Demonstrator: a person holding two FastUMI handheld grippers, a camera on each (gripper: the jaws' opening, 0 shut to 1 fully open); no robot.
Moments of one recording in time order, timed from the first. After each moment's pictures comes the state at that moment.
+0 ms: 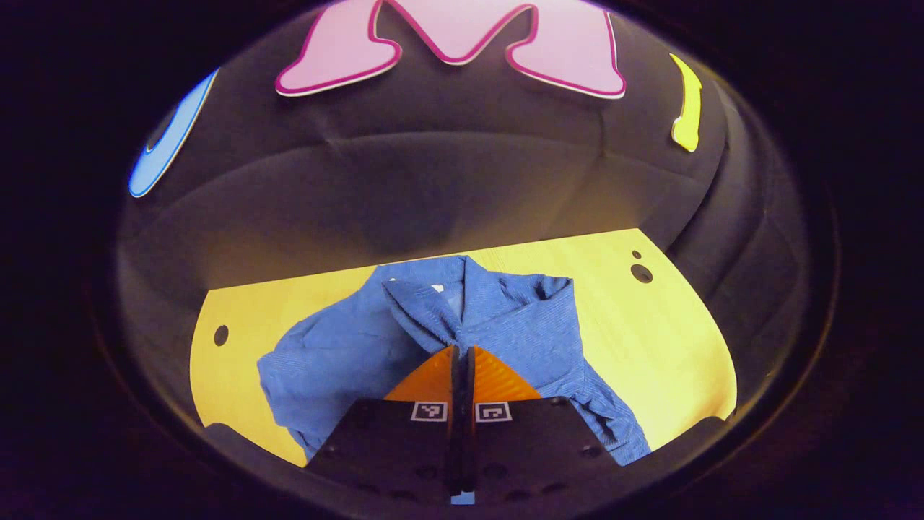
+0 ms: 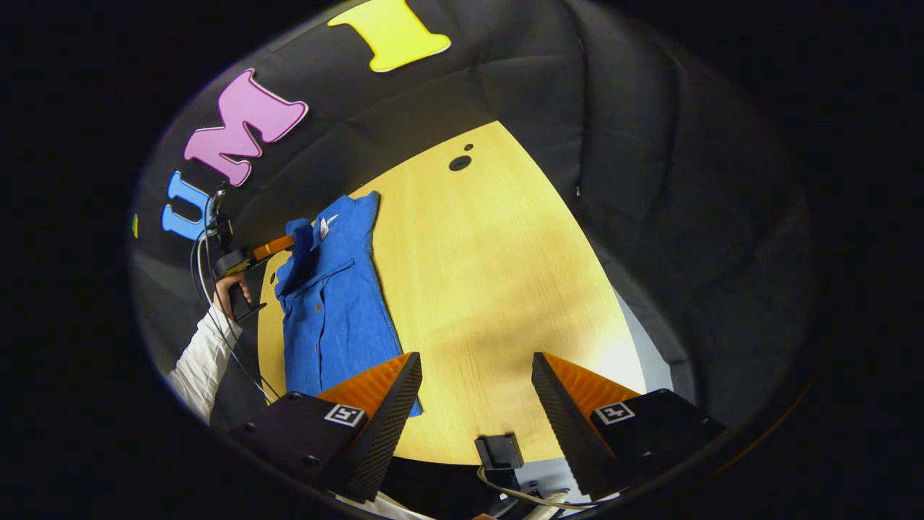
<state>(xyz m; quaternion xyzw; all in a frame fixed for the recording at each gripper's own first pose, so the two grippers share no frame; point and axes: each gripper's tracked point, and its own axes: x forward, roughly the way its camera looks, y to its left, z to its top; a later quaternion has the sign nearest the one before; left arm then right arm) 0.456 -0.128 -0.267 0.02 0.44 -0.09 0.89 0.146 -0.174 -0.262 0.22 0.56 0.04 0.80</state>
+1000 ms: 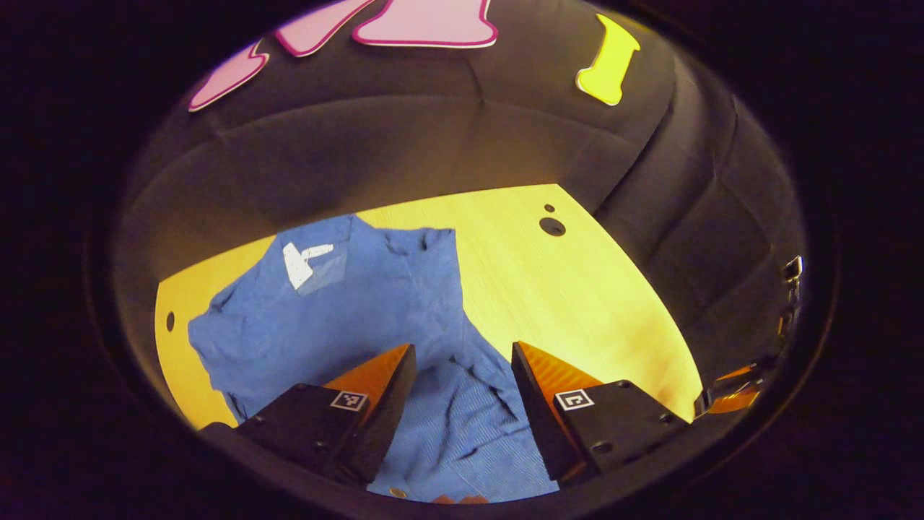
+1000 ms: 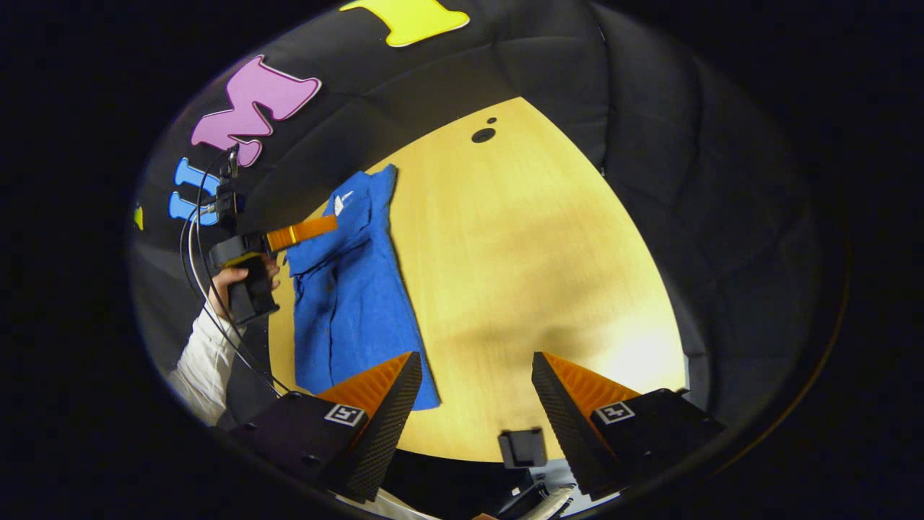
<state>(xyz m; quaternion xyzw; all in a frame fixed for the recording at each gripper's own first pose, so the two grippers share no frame) 0.341 -0.217 -0.242 -0.02 0.50 -0.21 0.84 0.137 -0.147 -0.260 0.22 0.56 0.09 0.79</state>
